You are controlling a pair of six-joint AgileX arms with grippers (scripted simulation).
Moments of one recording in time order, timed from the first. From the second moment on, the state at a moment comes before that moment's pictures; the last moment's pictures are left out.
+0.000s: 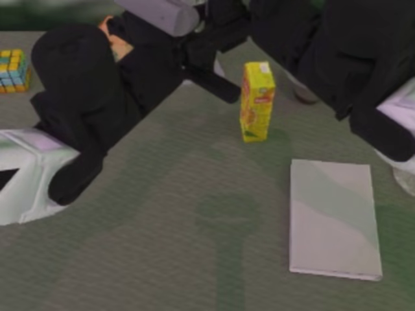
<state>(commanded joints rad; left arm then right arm) -0.63 1.52 0.79 0.82 0.15 0.01 0.71 1.58 1.07 0.49 0.10 -0.02</state>
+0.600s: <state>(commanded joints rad) -0.63 1.52 0.79 0.82 0.15 0.01 0.71 1.58 1.07 0.49 0.10 -0.02</state>
